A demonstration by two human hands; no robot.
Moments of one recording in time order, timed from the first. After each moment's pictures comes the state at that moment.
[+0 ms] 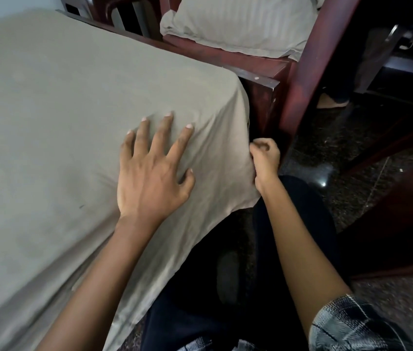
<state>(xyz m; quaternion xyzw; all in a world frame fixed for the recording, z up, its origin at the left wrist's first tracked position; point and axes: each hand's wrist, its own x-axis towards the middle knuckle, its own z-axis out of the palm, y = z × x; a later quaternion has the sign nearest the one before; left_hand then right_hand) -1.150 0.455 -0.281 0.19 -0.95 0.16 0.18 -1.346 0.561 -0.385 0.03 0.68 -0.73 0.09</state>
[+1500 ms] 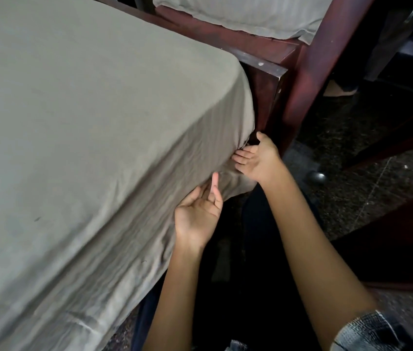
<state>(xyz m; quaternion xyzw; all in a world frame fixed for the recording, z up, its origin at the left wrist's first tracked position) -1.201 0.504 -0.399 -0.23 -0.06 0.96 -0.15 -1.367 0.550 -0.370 0.20 0.49 -0.74 0.41</state>
